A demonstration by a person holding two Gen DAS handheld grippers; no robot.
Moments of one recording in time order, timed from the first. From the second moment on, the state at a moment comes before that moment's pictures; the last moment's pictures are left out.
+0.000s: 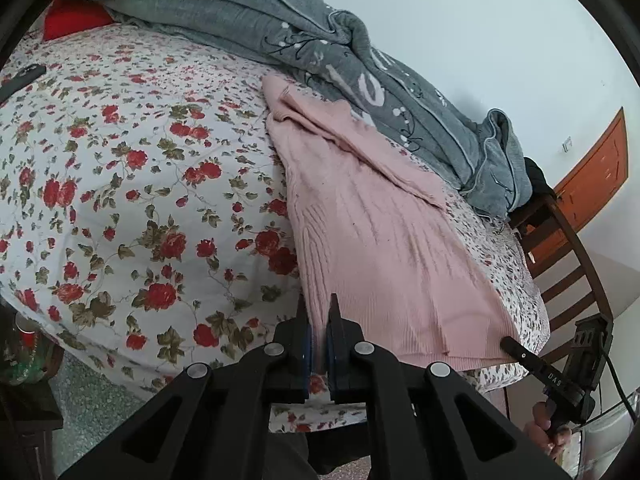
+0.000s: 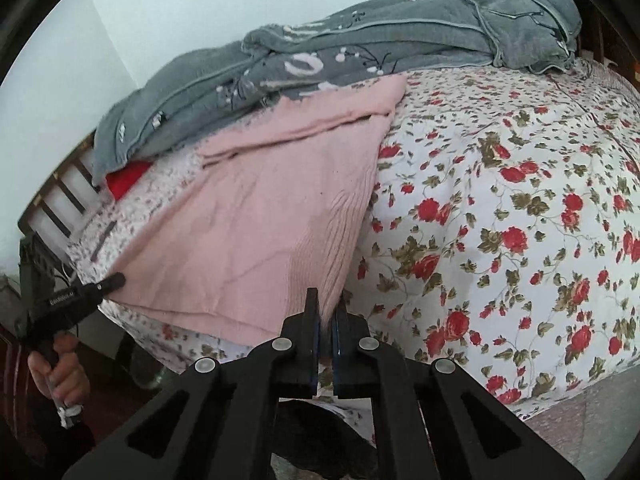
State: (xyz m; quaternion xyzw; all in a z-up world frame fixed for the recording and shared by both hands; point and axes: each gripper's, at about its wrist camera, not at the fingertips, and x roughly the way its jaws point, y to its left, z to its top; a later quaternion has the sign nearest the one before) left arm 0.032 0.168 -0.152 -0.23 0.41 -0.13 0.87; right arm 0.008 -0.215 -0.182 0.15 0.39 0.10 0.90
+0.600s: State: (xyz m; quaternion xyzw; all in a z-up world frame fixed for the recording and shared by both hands) left arm 0.030 0.179 -0.112 -0.28 0.40 -0.17 0.86; right arm -0.008 -0.236 -0.145 0.20 0.37 0.13 0.90
